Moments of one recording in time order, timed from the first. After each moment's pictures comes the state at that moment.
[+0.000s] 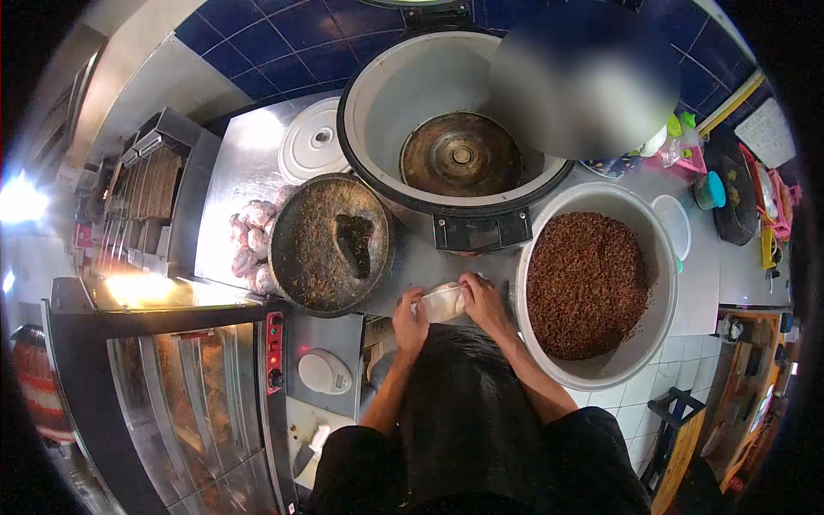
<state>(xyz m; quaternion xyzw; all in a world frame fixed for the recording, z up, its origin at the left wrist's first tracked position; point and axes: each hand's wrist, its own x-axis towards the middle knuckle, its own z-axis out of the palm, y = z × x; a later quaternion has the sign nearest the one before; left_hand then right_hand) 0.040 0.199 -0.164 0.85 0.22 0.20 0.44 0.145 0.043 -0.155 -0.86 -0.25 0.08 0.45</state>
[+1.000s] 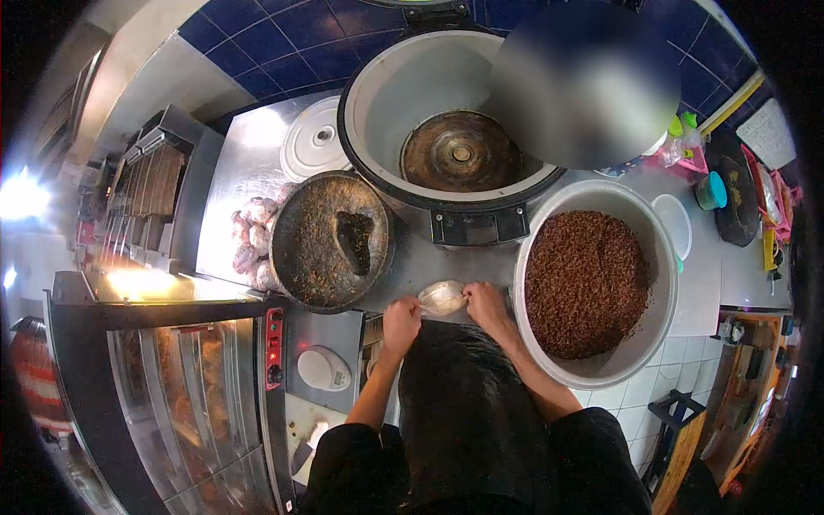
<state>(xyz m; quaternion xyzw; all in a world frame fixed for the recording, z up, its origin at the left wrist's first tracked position) 0.034 0.230 -0.150 0.93 0.17 0.02 0.31 0.151 0.037 -0.153 -0.90 -0.25 0.22 0.29</state>
